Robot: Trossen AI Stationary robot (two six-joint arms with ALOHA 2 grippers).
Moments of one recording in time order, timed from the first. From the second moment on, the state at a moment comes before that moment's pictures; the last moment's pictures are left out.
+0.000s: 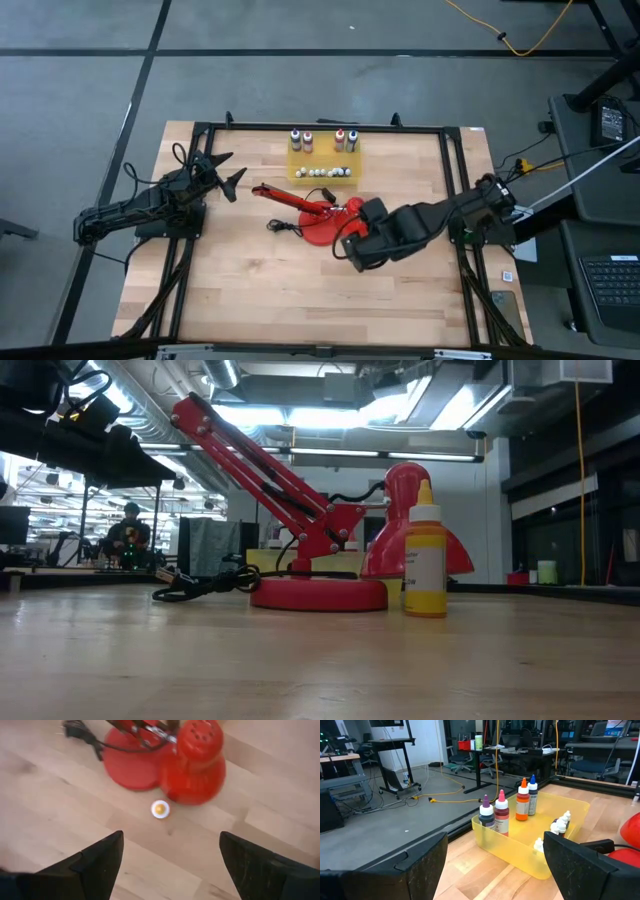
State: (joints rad) left arm 0.30 0.00 0.08 -0.18 -0.48 -0.04; right arm 0.42 1.86 2.00 -1.56 0.35 1.50
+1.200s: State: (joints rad) left arm 0.30 0.00 0.08 -0.18 -0.48 -0.04; right arm 0.31 2.12 1.88 -1.36 0.22 1.70
